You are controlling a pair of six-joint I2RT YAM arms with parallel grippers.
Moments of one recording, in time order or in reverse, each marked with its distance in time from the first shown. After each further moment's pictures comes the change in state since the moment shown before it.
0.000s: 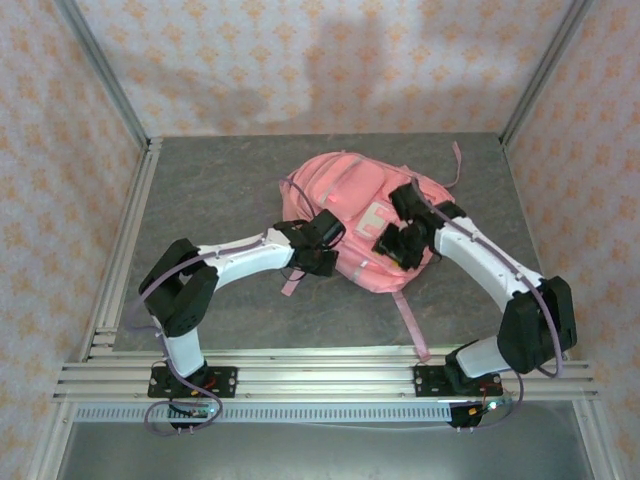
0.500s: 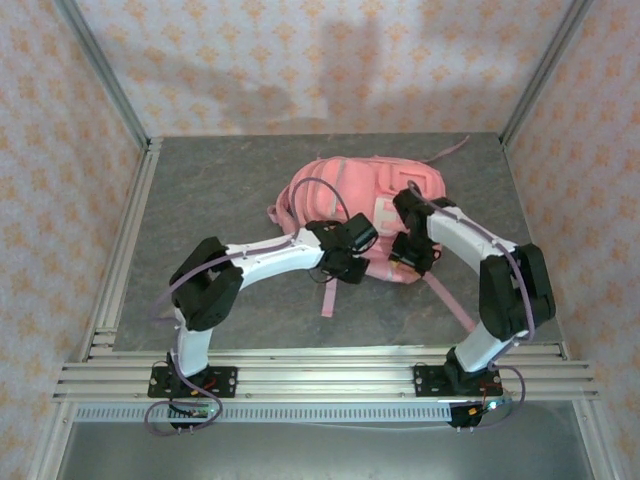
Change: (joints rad) left arm -0.117 0.172 0.264 -0.106 0.093 0.001; right arm -0.126 0.208 0.055 -0.045 0.192 -0.128
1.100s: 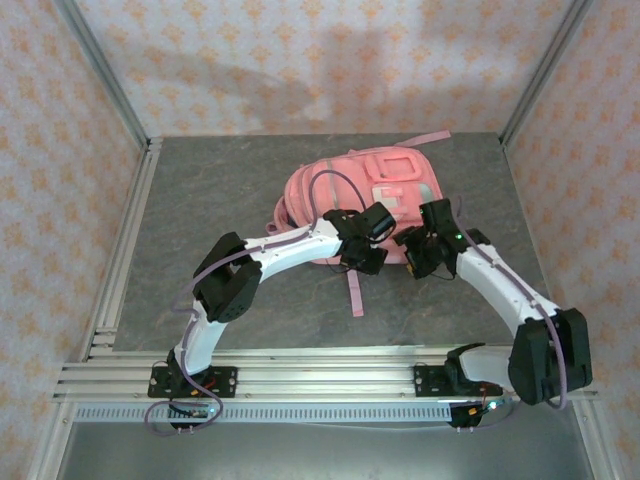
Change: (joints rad) left arm -0.002 0.131 0.225 -0.074 0.056 -0.028; right arm -0.043 -0.374 -0.317 0.376 -0.183 0.508
